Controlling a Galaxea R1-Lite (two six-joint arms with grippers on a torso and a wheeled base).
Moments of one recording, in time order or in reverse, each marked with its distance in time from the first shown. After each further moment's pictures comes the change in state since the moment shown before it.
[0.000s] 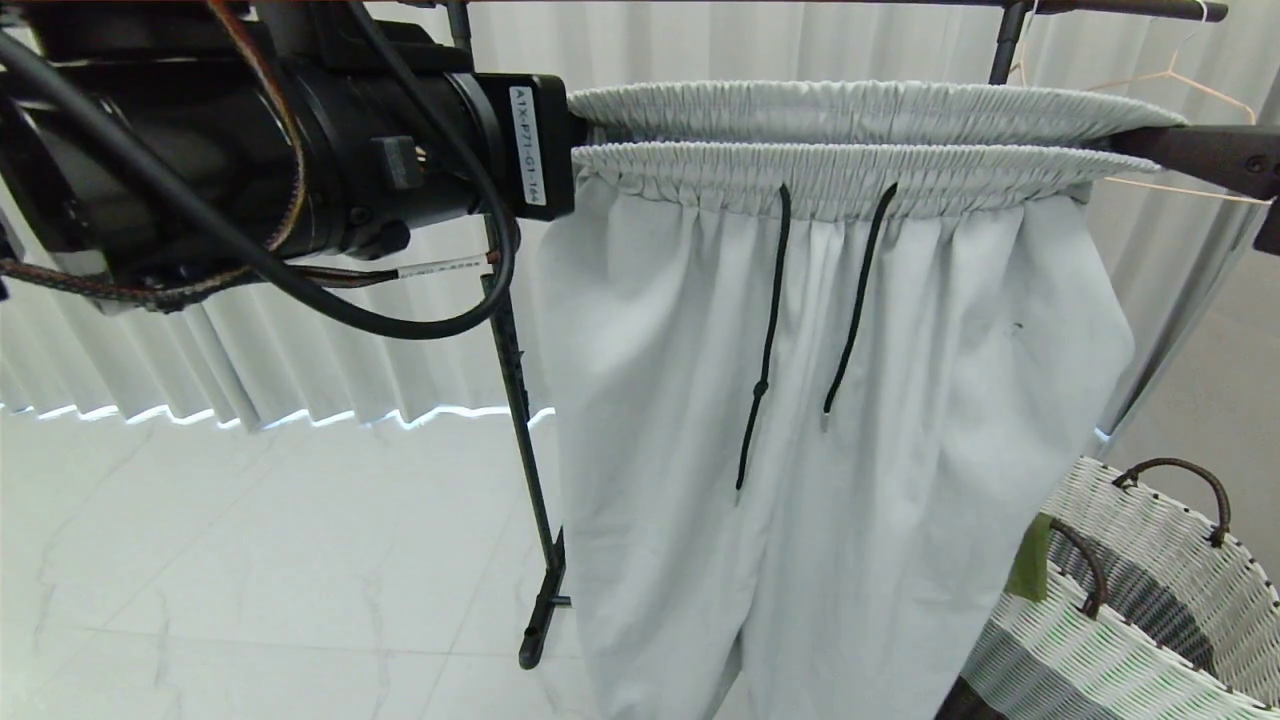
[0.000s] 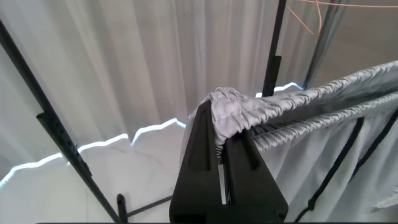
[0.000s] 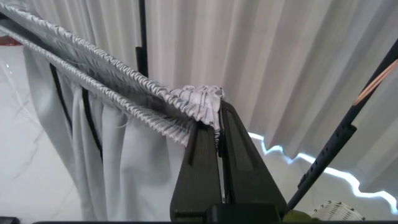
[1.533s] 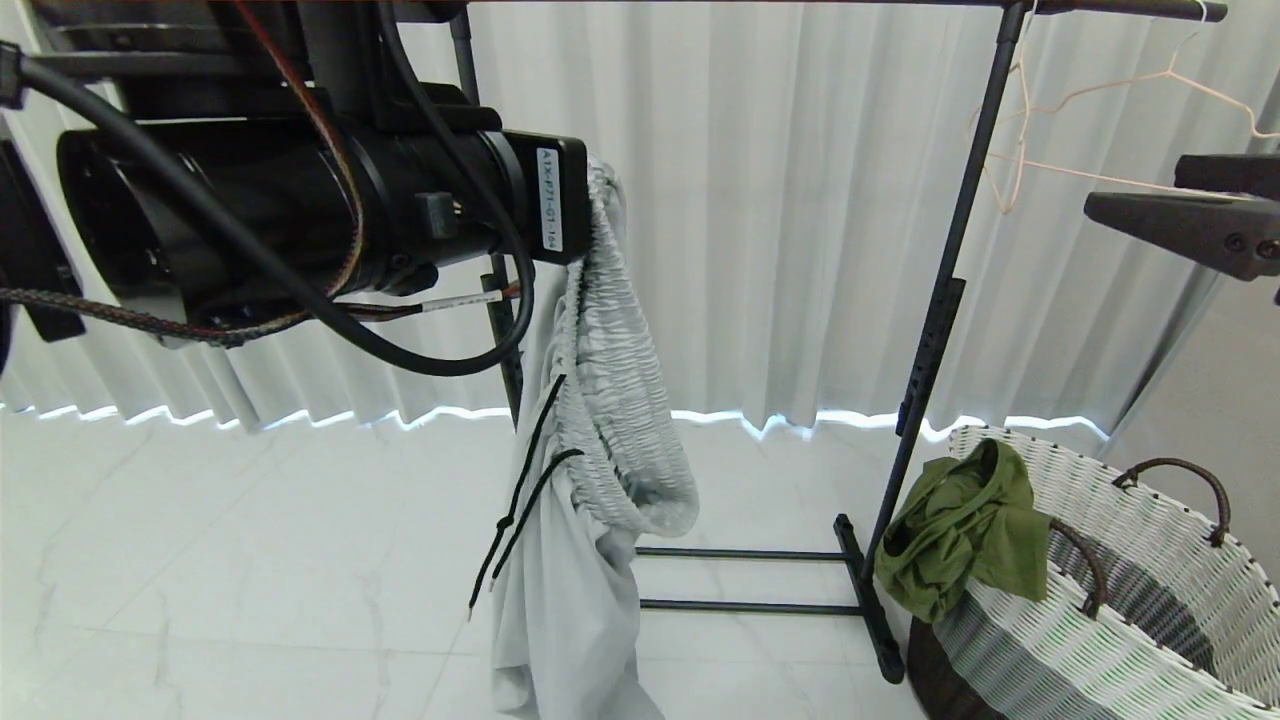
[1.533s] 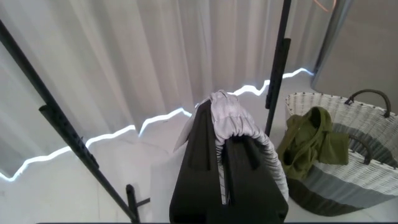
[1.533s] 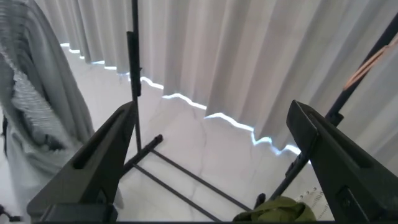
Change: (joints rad) left arm 0.005 0.020 0.039 -0.005 0.006 0.020; right arm -0.019 -0.051 0.084 0.007 -0.001 -0.053
